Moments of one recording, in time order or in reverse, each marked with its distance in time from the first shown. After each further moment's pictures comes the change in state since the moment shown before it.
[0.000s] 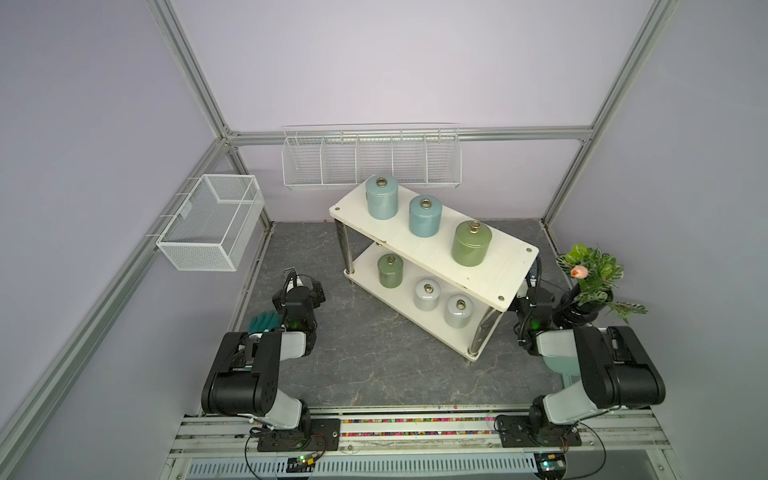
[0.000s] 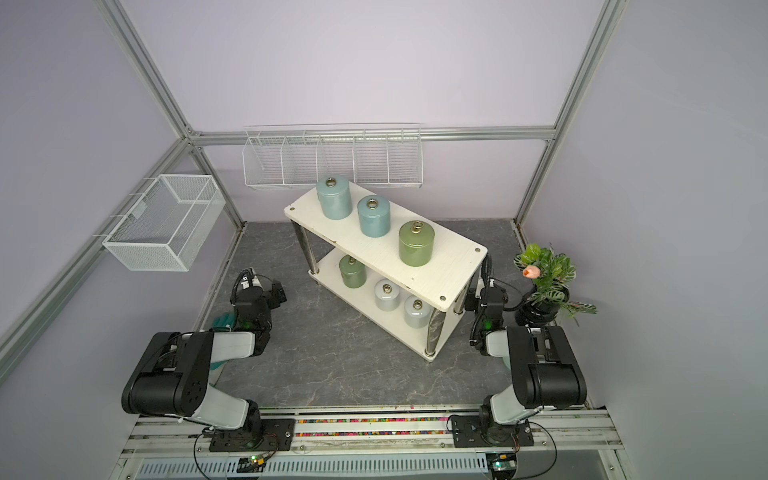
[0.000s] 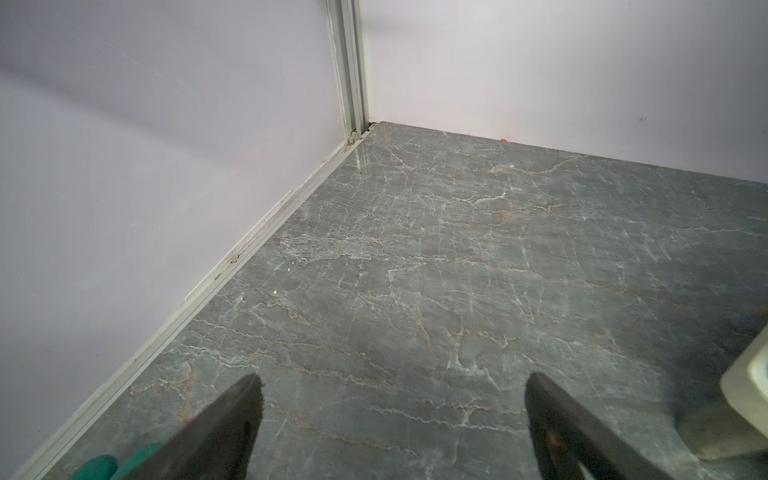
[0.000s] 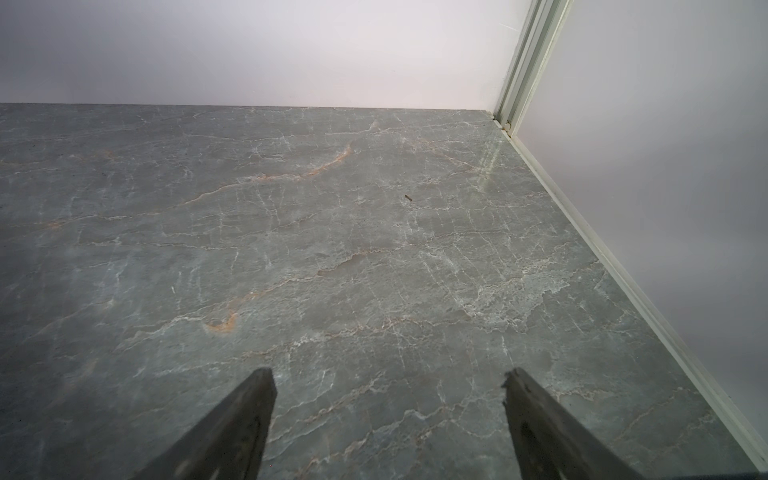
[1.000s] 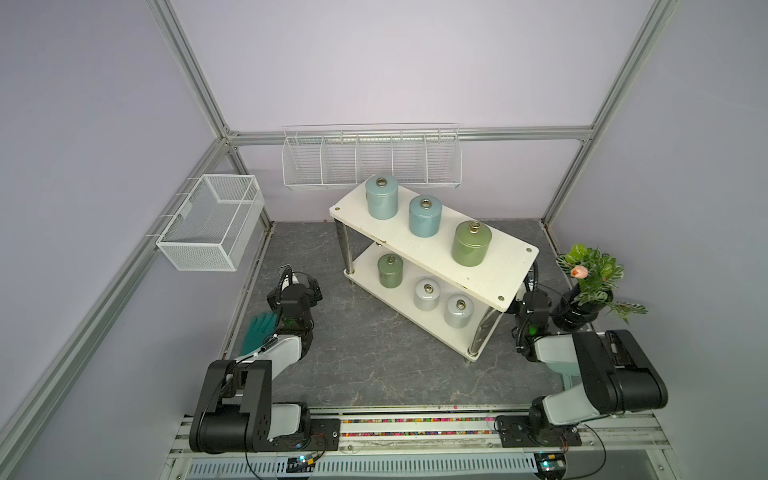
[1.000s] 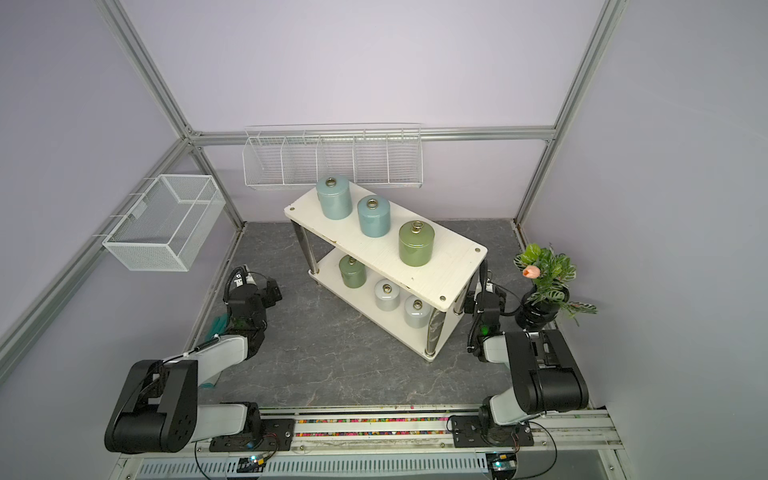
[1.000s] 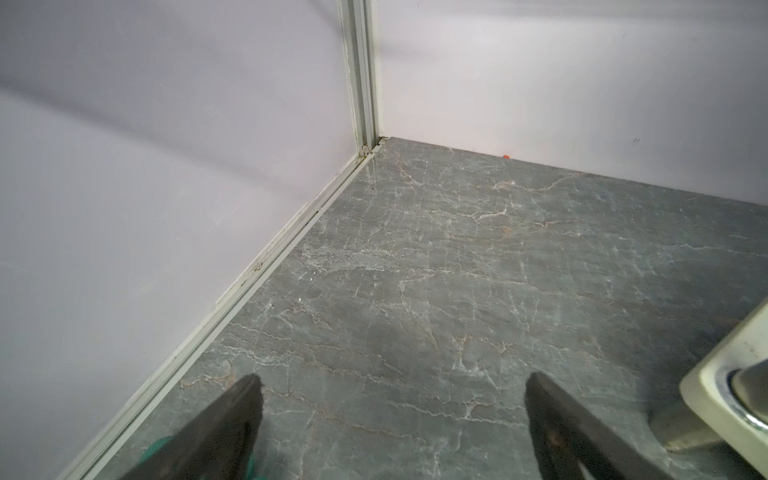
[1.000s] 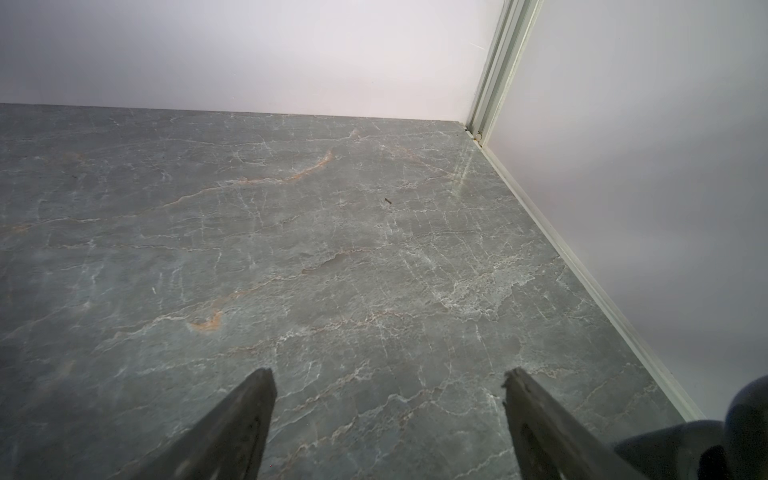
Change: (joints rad) left arm 0.000 -0.185 0.027 -0.230 -0.019 -0.008; right arm 0.052 -0.029 -0.050 0.051 0.126 -0.015
